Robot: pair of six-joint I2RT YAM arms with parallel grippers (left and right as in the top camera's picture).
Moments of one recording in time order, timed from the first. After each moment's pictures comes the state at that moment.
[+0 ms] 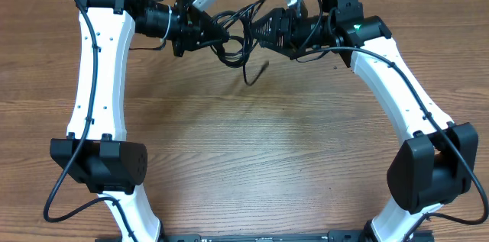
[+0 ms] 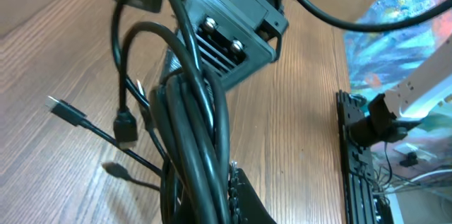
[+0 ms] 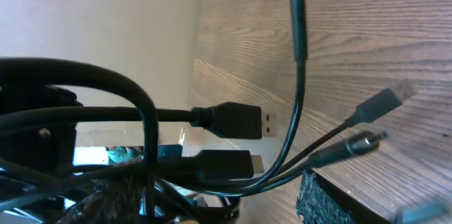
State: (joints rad) left arm -0.08 2.01 2.25 -1.55 1.06 0.90; right arm 0.27 1.87 1.63 -0.53 -0.96 0.61
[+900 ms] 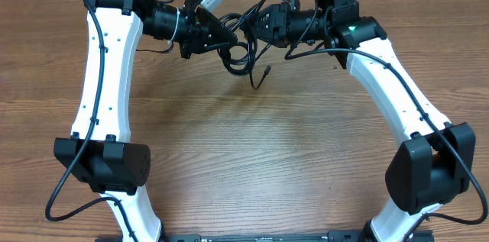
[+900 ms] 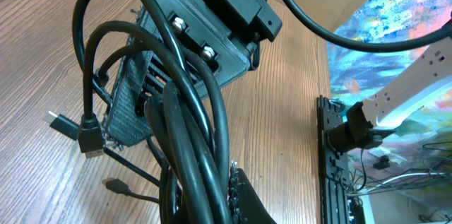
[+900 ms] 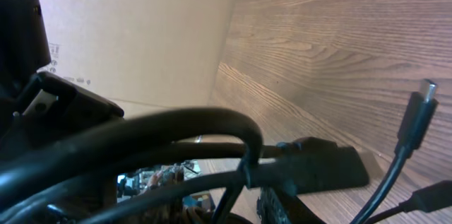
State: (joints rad) left arm -0.11 2.01 2.25 -1.58 1.08 0.84; right arm 0.30 1.87 1.63 -0.36 -1.01 0.68
